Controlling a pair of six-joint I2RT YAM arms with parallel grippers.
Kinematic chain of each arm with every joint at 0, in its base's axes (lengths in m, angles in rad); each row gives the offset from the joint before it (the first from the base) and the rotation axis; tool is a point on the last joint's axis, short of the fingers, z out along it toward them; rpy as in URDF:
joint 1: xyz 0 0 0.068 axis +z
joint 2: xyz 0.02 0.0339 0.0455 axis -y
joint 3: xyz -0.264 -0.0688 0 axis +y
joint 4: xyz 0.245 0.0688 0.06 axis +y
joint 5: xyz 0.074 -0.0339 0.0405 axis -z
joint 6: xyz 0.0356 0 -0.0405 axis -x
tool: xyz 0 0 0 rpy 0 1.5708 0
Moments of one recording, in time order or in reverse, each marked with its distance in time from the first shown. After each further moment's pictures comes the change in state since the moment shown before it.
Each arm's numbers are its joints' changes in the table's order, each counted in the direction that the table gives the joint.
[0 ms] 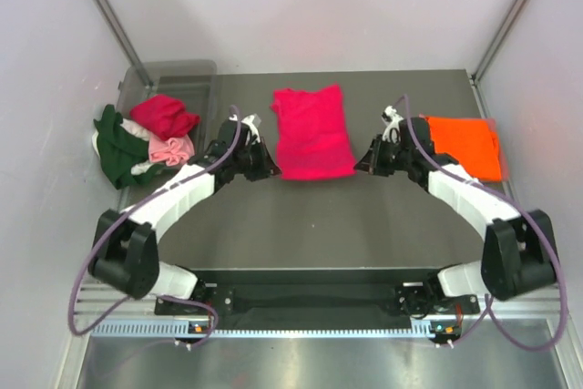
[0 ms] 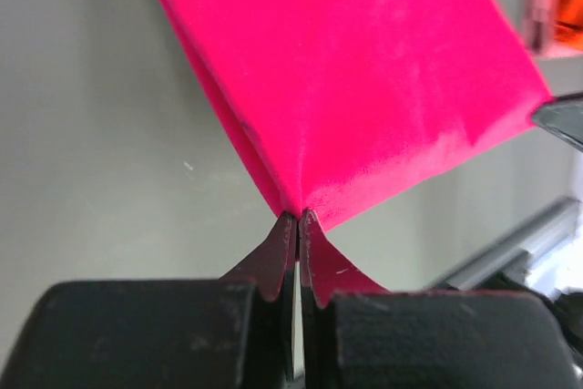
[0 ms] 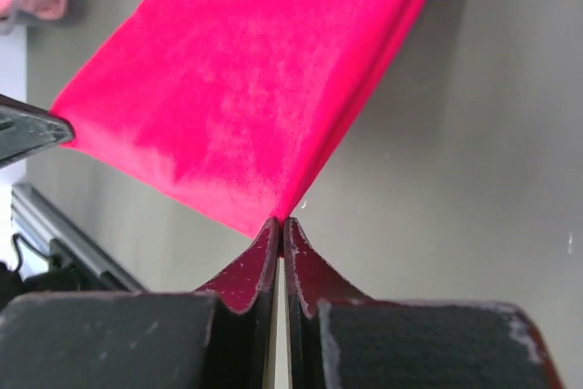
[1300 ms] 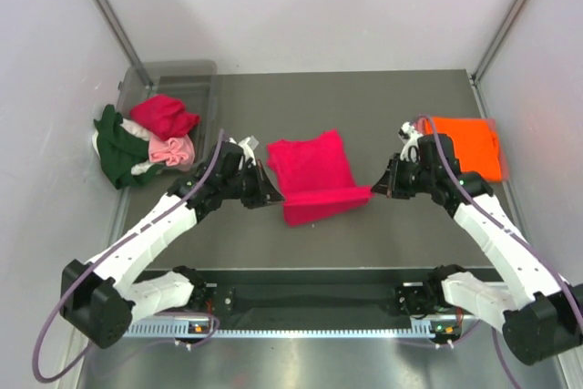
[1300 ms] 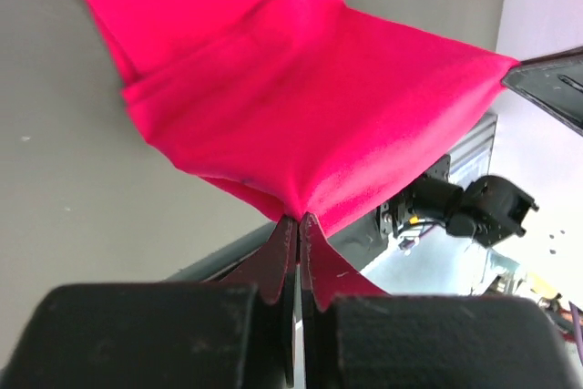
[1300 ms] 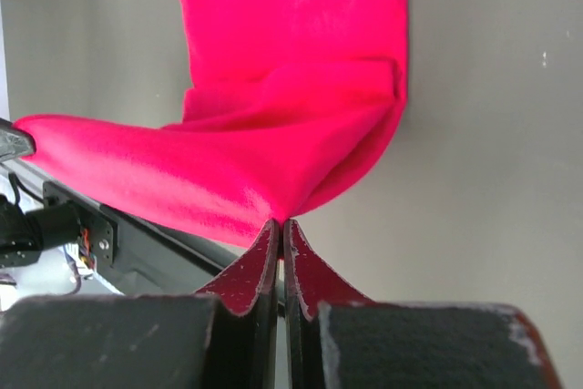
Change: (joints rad) left arm -0.133 0.365 0.103 0.221 0.071 0.193; right arm 0.020 0.423 0.019 0.473 0.073 0.030
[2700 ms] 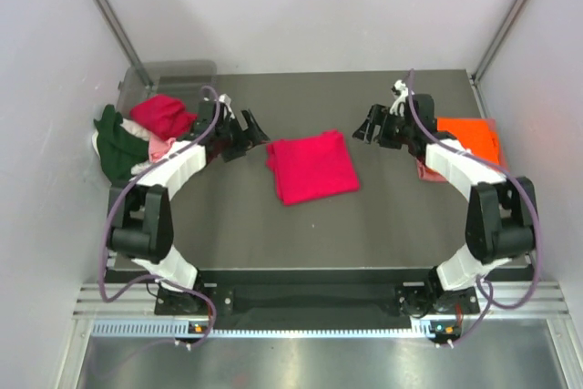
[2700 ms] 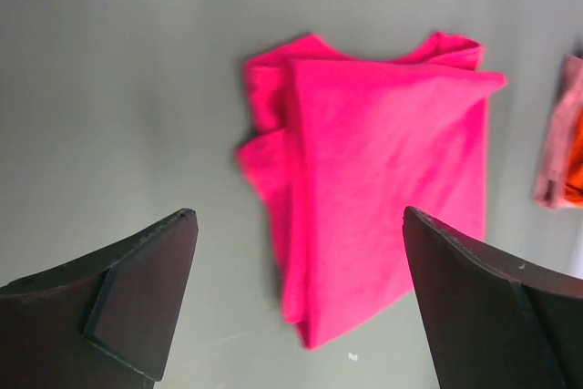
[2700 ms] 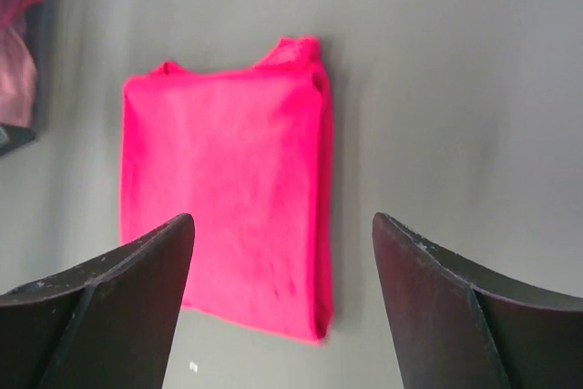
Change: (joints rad) left arm 0.367 -0.576 -0.294 -0.257 -0.061 -0.188; right arm -0.130 -0.642 -0.249 -0.540 -0.025 0.029
